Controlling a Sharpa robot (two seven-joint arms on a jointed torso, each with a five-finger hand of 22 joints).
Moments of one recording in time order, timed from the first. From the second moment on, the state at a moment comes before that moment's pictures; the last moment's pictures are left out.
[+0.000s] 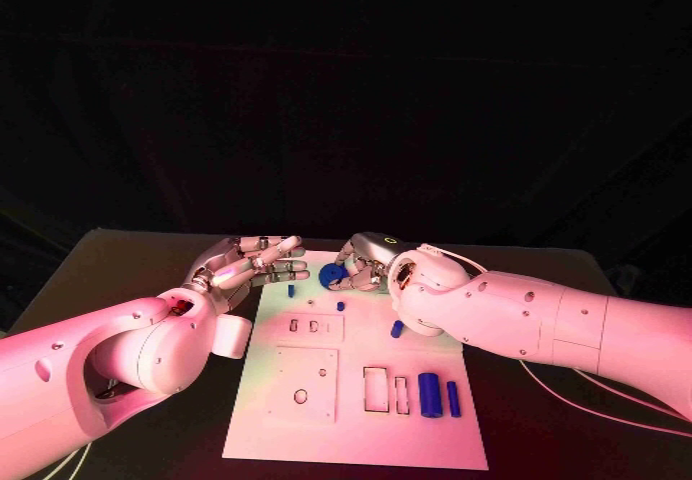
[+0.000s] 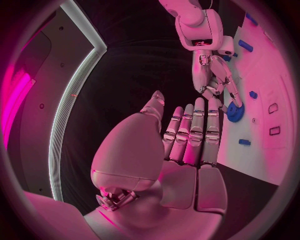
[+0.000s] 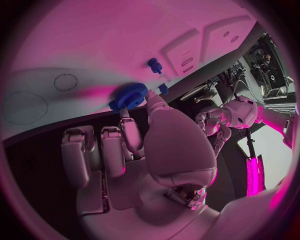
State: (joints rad) left arm 1.20 -0.95 0.03 1.75 0.00 -0.38 0.33; left_hand 1.42 -0.01 0.03 0.13 0.05 0.93 0.24 0.08 0.07 1.00 0.19 0.07 0.07 1.06 0.14 0.12 0.11 0.18 0.86 0.26 0.28 0.10; right arm 1.29 -0.49 -0.10 1.24 -1.41 -0.39 -0.23; right_hand 1.28 -0.11 0.06 0.22 0.19 0.93 0.17 0.08 0.12 1.34 0.08 1.34 1.31 1.47 0.00 1.52 1.31 0.02 1.47 0.11 1.55 1.31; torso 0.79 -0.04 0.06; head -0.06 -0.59
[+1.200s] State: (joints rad) left arm 1.20 -0.96 0.03 1.73 0.00 -0.38 0.32; left_hand 1.42 -0.01 0.03 0.13 0.05 0.93 0.24 0.08 0.07 1.00 0.19 0.07 0.07 1.06 0.14 0.12 0.11 0.18 0.86 0.26 0.28 0.10; right arm 1.30 -0.70 -0.10 1.40 -1.38 -0.44 -0.23; right_hand 1.29 -0.09 0.05 0.22 0.22 0.95 0.16 0.09 0.12 1.35 0.08 1.35 1.31 1.46 0.01 1.52 1.31 0.02 1.47 0.11 1.55 1.31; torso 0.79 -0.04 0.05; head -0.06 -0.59
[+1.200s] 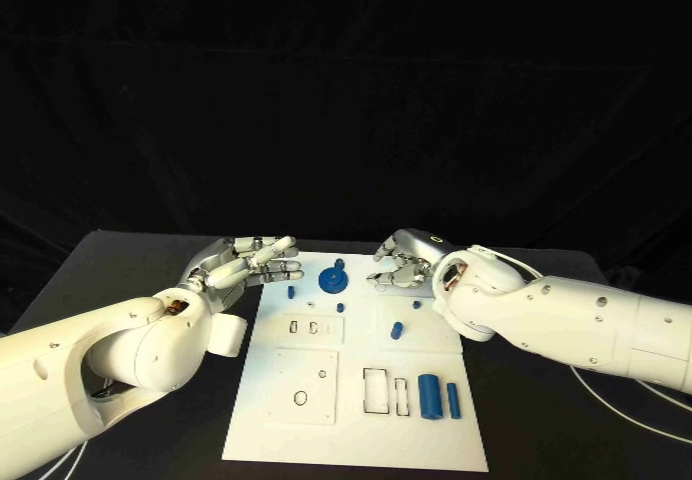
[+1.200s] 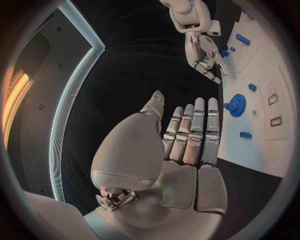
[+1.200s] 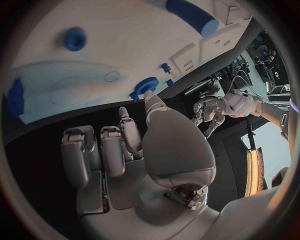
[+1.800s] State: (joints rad) left arm 1.20 -0.94 0.03 1.71 0.00 -0.38 0.32; left_hand 1.42 -0.01 0.03 0.13 0.05 0.93 0.24 0.08 0.07 1.00 0.19 0.07 0.07 1.06 0.14 0.12 0.11 0.18 0.86 0.26 0.28 0.10; right arm 1.30 -0.96 -0.10 1.41 -1.18 -0.41 0.02; right_hand 1.38 -0.10 0.04 0.18 0.28 0.95 0.16 0.08 0.11 1.34 0.08 1.33 1.30 1.46 0.01 1.52 1.31 0.02 1.47 0.11 1.52 1.31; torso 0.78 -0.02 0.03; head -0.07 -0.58
